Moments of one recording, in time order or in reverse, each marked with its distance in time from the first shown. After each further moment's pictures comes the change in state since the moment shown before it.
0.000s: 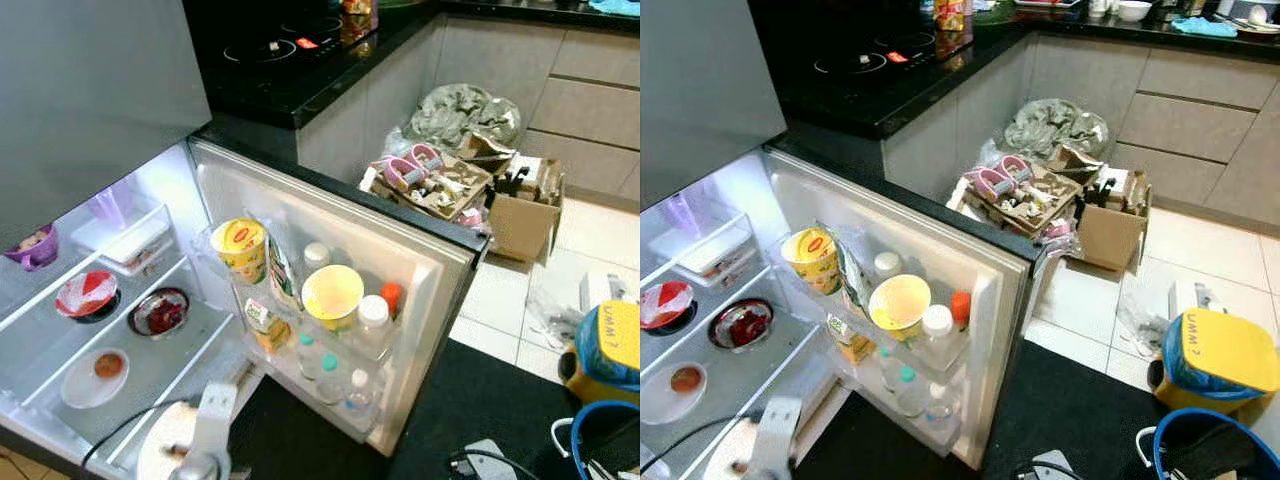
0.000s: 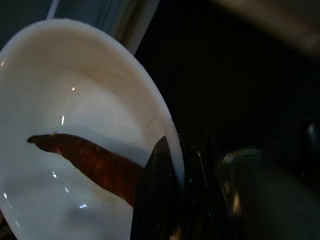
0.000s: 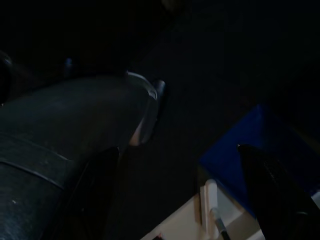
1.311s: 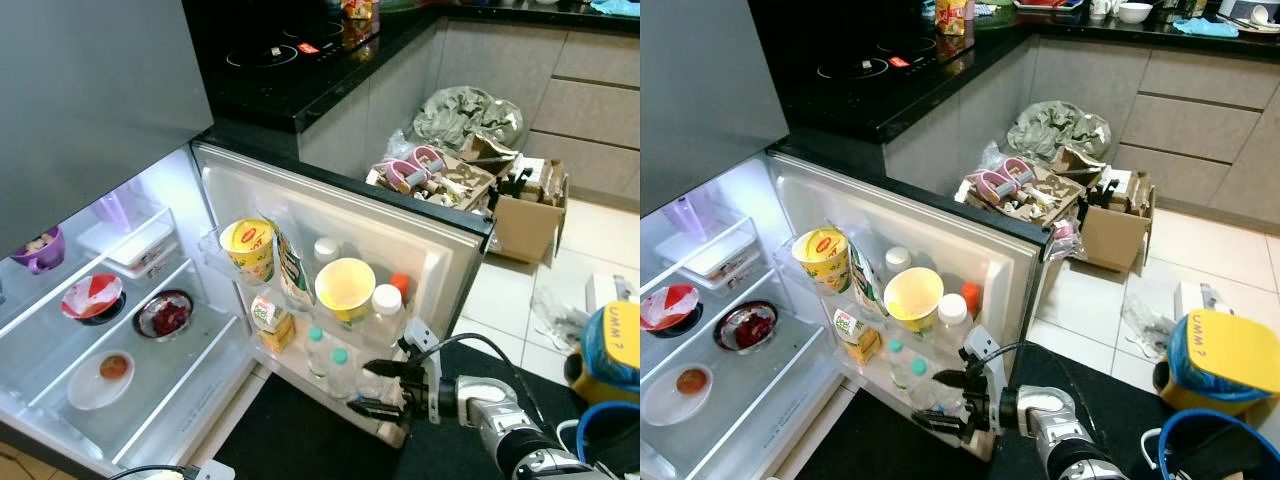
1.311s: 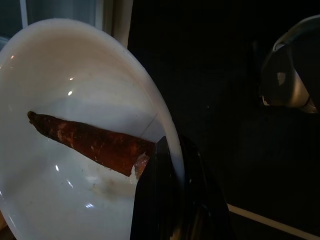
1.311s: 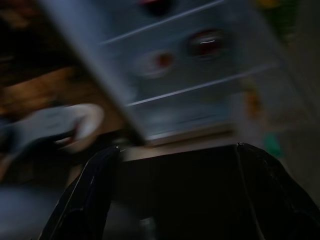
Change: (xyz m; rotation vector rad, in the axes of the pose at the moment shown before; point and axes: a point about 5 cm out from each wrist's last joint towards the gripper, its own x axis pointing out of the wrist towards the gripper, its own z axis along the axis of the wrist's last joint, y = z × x) left arm -0.013 0.002 -0.062 0.245 0.201 0.003; right arm -0.055 0.045 0.189 -0.283 -0.713 0.667
